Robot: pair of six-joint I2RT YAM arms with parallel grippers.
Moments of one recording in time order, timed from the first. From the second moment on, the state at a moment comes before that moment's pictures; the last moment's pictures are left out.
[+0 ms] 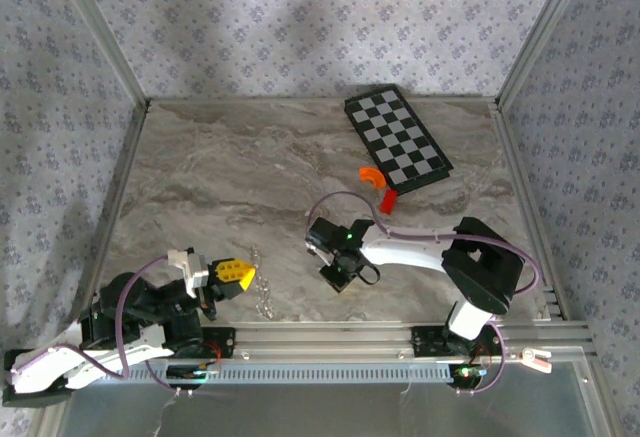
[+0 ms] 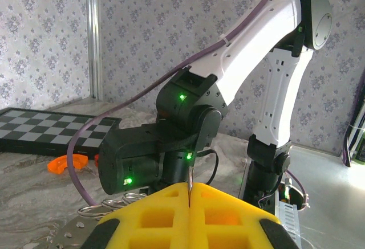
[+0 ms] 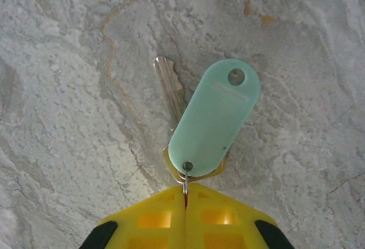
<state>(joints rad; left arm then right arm) -1.25 0.02 0.50 -0.40 -0.03 -0.14 1.04 1.66 0.97 -0.68 -0.05 0.22</state>
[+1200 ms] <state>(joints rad) -1.25 0.02 0.50 -0.40 -0.03 -0.14 1.00 1.35 0.62 -0.32 -0.13 0.30</state>
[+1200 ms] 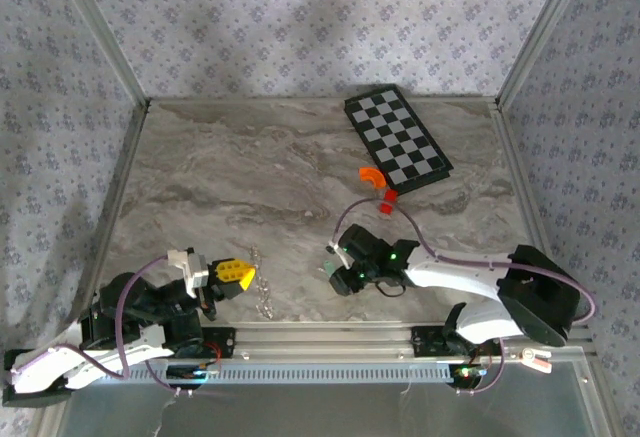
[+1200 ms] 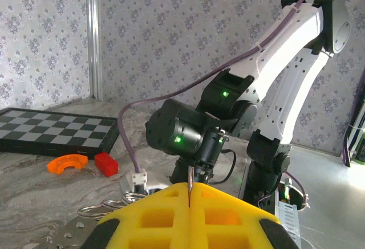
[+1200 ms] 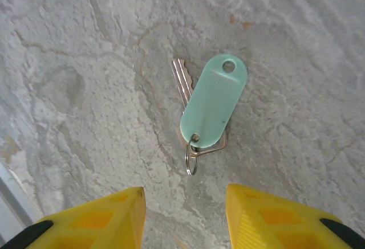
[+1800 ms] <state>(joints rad) -1.25 0.02 0.50 -0.40 -0.03 -0.14 1.03 1.42 0.63 -0.26 -0.07 0.27</state>
